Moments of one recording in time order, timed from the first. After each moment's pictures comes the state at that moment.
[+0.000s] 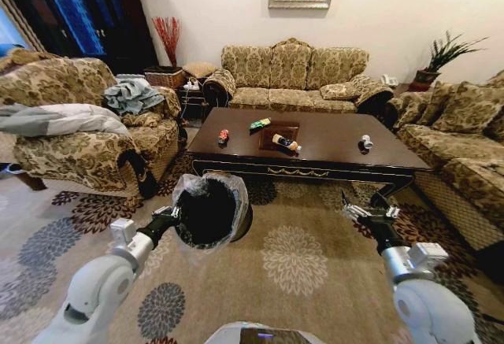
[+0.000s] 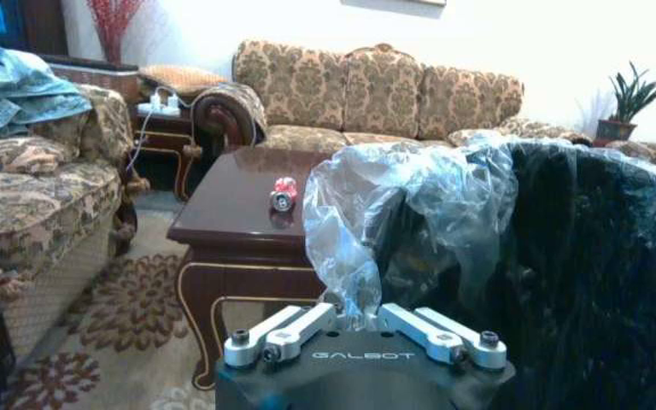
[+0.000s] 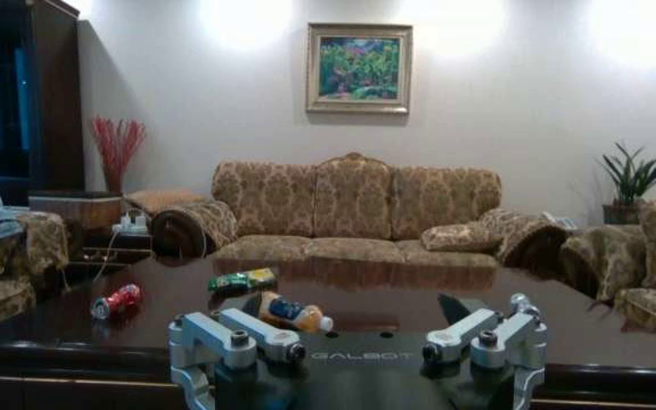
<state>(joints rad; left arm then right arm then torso) 1.57 -1.09 -0.81 -2.32 -0.66 0.53 0.04 -1.65 1.26 0.84 2.36 0.43 -0.25 0.03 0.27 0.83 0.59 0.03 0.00</state>
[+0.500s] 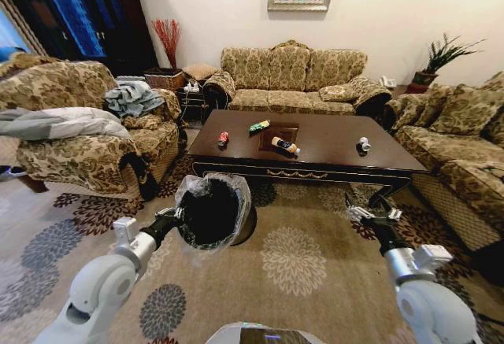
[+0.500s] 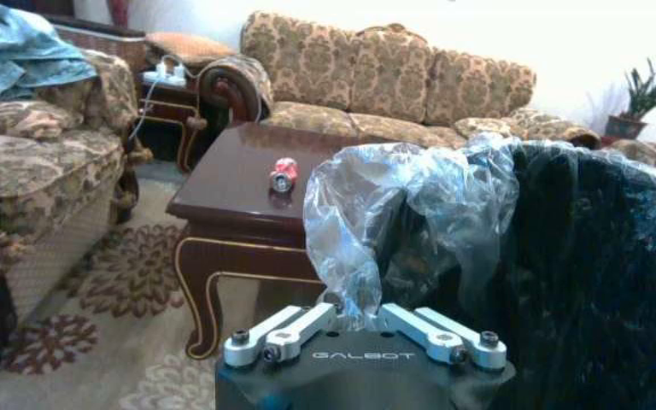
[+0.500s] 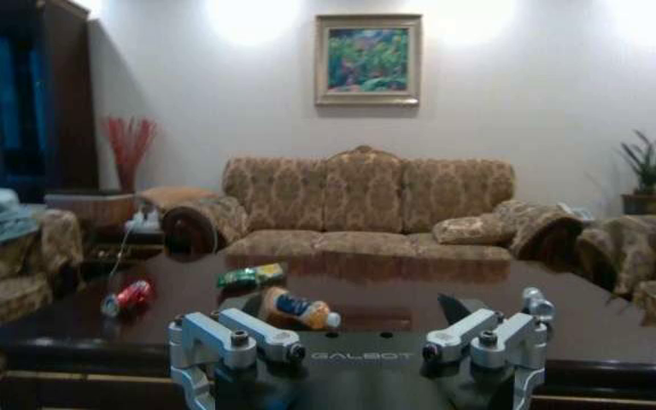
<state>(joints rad) 1.60 -1.12 -0.79 -2.36 -0.72 0.59 -0.03 -1.62 1.19 0.84 2.26 0.47 -0.21 -0.01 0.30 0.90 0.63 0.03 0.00</state>
